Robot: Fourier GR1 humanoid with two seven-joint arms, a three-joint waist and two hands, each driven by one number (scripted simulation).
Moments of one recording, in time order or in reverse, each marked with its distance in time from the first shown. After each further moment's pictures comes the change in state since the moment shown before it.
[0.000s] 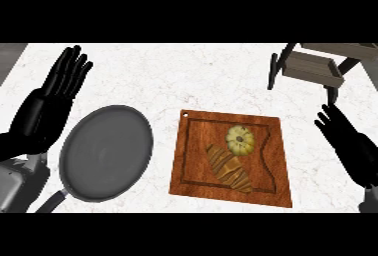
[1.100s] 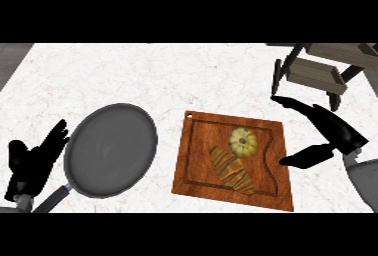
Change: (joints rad) left arm 0.294 0.043 0.010 0.296 -0.010 0.078 0.240; right arm -0.274 -0.152 0.292 0.014 0.573 0.132 -0.049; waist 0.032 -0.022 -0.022
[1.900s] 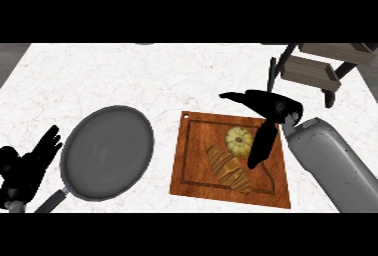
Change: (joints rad) left arm 0.039 -0.018 0.070 0.024 -0.032 -0.044 -0.017; right arm -0.339 0.208 0.135 0.054 -0.003 0.353 0.551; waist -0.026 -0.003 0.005
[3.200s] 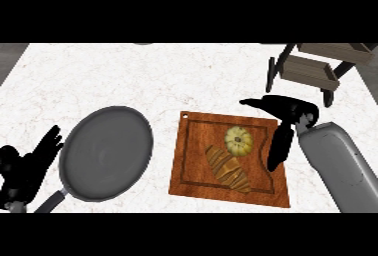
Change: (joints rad) left arm 0.020 -0.095 0.117 -0.054 -0.121 -0.081 0.072; right arm 0.077 0.037 -0.158 0.026 0.133 0.204 0.062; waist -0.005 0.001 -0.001
